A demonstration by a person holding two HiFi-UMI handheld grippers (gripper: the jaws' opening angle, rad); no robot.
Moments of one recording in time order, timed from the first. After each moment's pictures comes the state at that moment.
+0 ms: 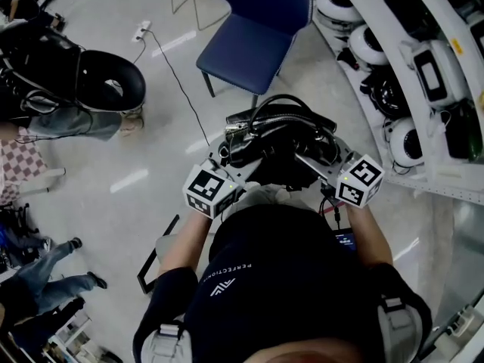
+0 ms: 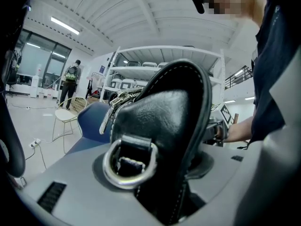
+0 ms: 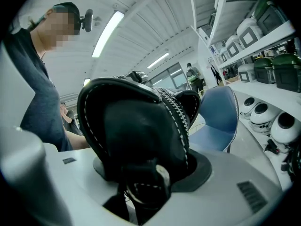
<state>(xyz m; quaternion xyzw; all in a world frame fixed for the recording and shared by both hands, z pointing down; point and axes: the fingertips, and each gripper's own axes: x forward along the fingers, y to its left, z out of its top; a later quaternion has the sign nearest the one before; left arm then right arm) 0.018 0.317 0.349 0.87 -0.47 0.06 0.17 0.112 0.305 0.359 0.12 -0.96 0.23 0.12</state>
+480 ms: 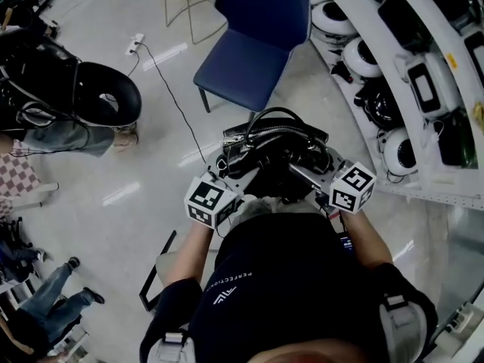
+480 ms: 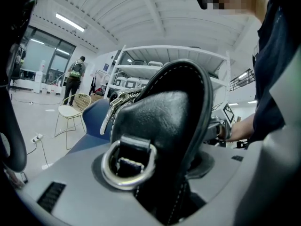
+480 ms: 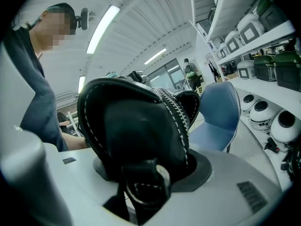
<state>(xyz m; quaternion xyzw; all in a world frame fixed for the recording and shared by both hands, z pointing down) -0.023 0.306 0.364 0.86 -0.48 0.05 0.19 0.072 0.293 0.369 0.13 -0.95 0.23 0.14</state>
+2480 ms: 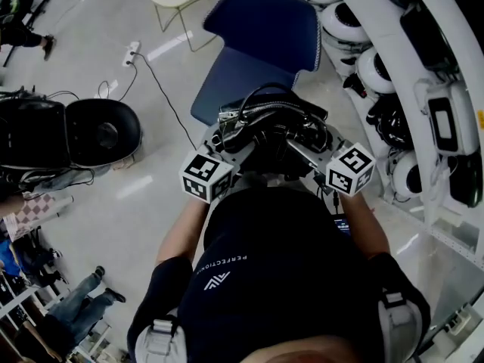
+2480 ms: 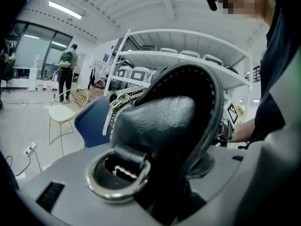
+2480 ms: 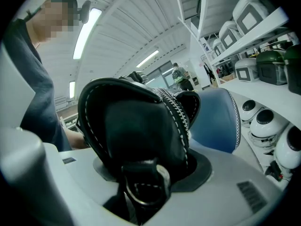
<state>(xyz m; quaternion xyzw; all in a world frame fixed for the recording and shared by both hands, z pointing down) -0.064 0.021 0.384 0.85 -0.47 0.10 0.22 0.031 0.012 0.386 0.15 -0.95 0.24 0.13</state>
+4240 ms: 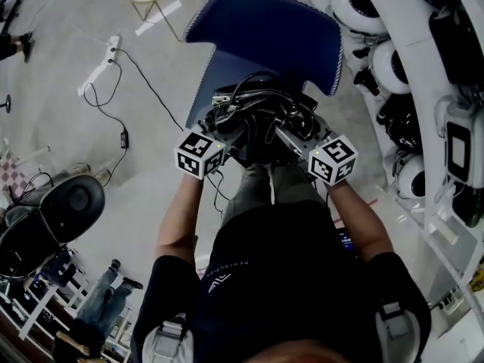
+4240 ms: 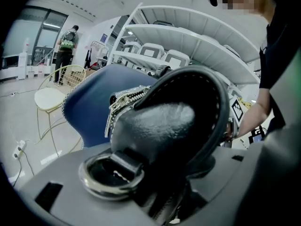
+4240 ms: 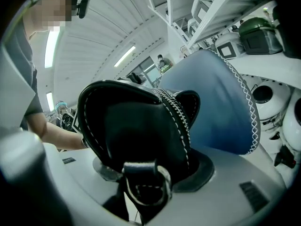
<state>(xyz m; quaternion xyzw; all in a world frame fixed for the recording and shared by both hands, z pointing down) -0.128 -0.164 0.513 0.85 -0.42 0.16 0.29 -0.033 -0.158 0.512 0.21 -0.91 0.33 0.14</state>
